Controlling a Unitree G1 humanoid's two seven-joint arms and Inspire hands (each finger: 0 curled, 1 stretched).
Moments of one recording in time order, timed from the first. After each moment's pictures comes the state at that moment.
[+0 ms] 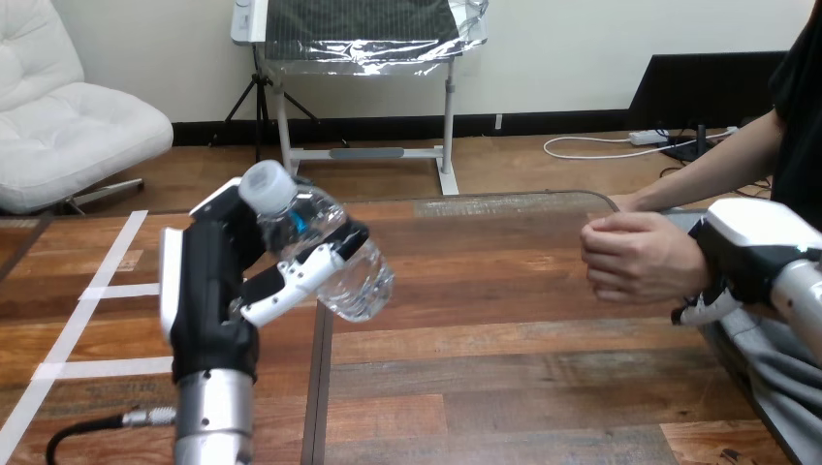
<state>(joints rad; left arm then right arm) 0.07 -0.05 -0.01 -0.11 0.11 -0.25 0.11 -0.58 -0.75 0.35 0.80 -0.67 -0.14 0.10</state>
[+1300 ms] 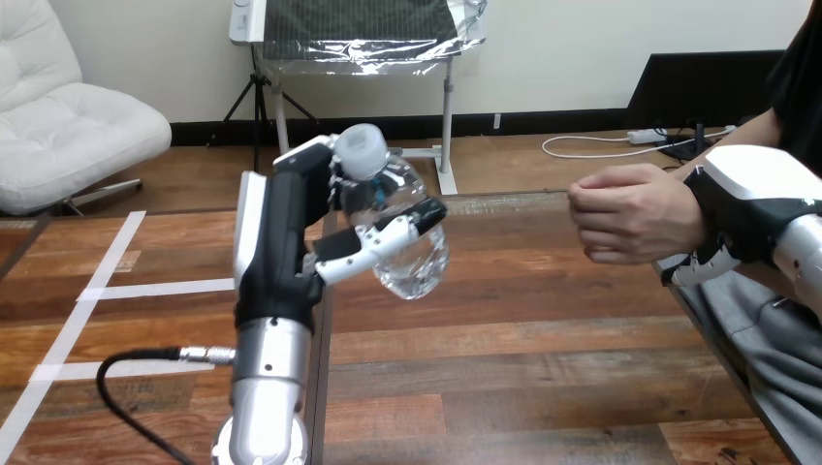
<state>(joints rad) -0.07 -0.05 -0.12 -0.10 0.24 -0.14 0.13 -0.48 -0.81 0.26 0.33 -0.68 0.05 0.27</state>
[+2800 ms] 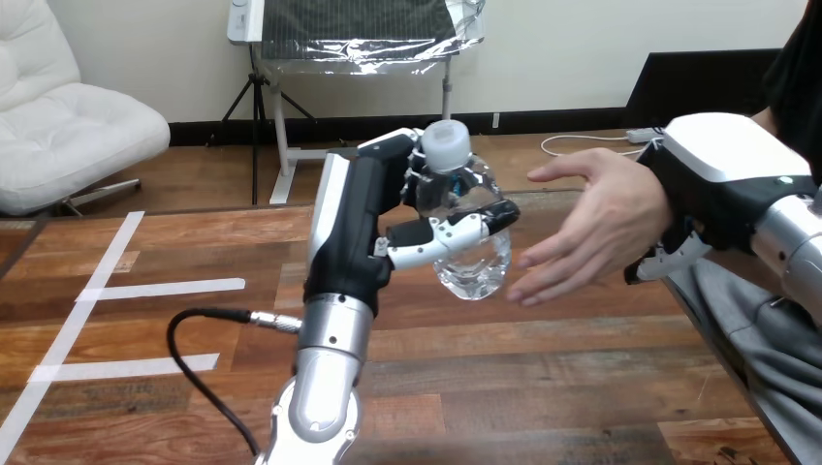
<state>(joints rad) -0.20 -0.04 -0.24 0.05 0.23 -0.12 0.17 -0.40 -0.82 0.22 0.00 -0.67 0.09 0.37</state>
